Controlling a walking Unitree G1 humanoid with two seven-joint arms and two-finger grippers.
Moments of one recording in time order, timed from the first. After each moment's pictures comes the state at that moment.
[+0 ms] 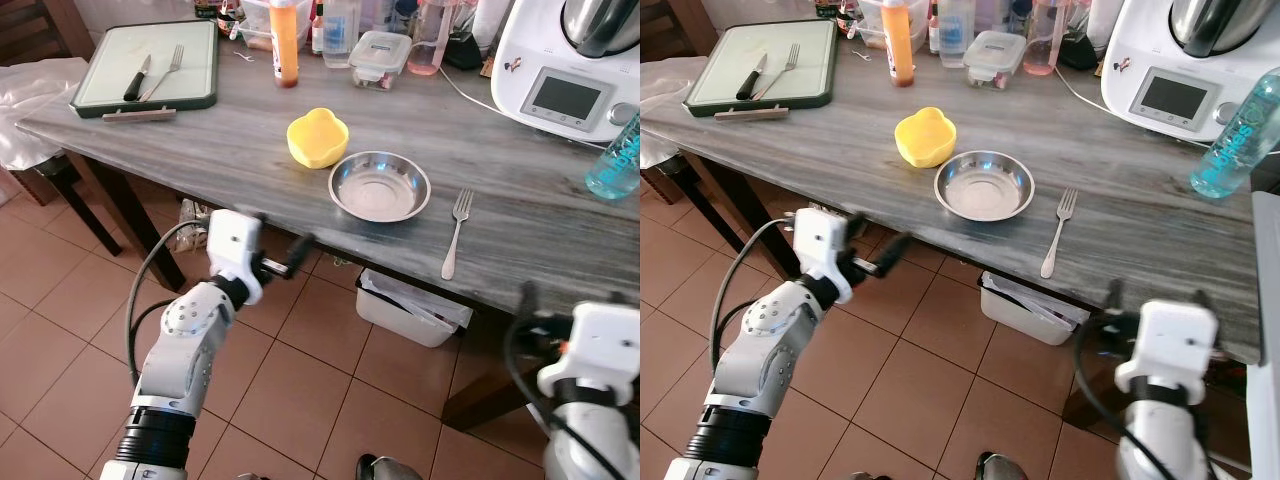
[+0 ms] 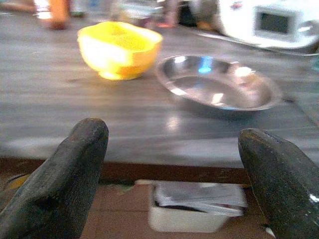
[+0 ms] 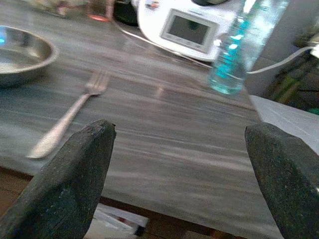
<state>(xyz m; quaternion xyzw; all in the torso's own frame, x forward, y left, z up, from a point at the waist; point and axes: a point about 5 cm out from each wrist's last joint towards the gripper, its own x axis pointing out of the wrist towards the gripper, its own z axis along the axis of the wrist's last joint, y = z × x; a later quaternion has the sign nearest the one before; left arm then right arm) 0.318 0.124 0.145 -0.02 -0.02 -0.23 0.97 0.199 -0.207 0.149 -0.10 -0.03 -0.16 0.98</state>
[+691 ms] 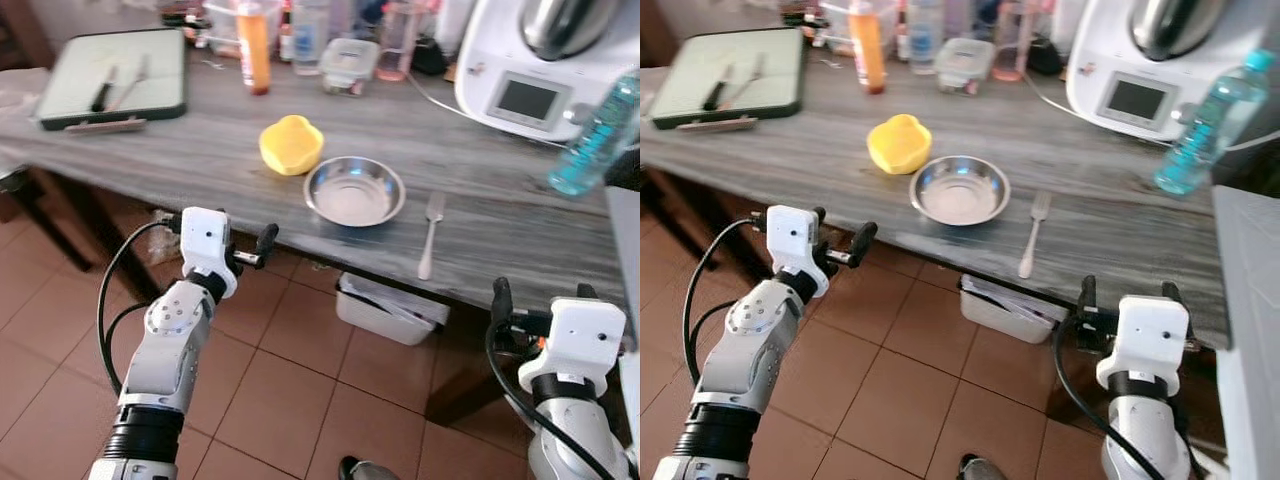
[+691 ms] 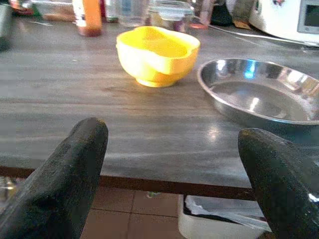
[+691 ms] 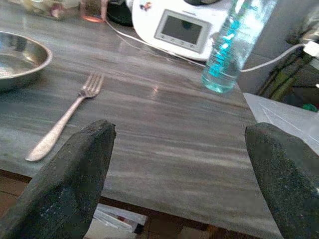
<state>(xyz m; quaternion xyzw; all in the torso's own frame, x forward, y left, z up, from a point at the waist) 0.324 0.149 0.144 0.00 -0.02 -0.15 0.99 0.204 -0.196 0.150 -0.09 -0.03 -0.13 0.99</state>
